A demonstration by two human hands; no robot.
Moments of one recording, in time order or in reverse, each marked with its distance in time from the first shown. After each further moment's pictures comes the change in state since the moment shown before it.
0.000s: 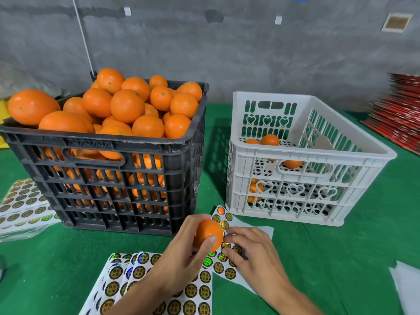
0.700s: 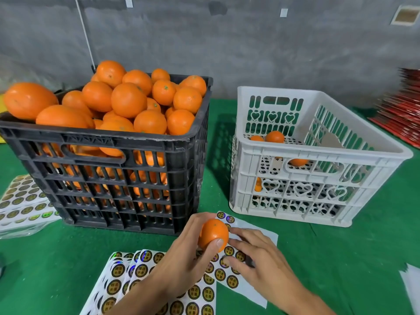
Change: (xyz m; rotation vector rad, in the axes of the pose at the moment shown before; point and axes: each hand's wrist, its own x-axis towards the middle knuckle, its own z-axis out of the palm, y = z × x) left_hand 0.000 0.000 -0.001 0.047 -0.005 0.051; right_hand 0.000 0.005 -0.009 -0.073 -0.228 -0.035
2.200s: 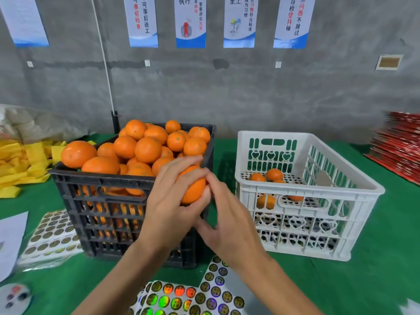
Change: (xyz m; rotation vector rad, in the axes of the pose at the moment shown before) left_hand 0.062 0.131 -0.107 0.445 0.767 0.626; right_hand 0.074 -0.138 -0.104 0.199 0.594 -0.377
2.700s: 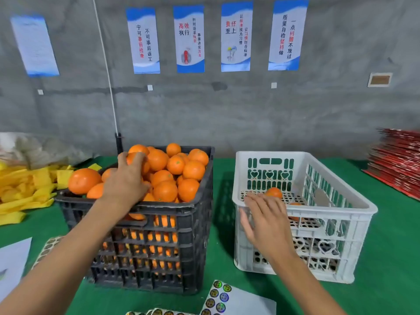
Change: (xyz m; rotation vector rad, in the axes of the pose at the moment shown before) left_hand 0.085 -0.109 -0.042 0.656 -0.588 -0.636; right_hand 0.002 0.120 -0.033 -0.741 0.162 -0.034
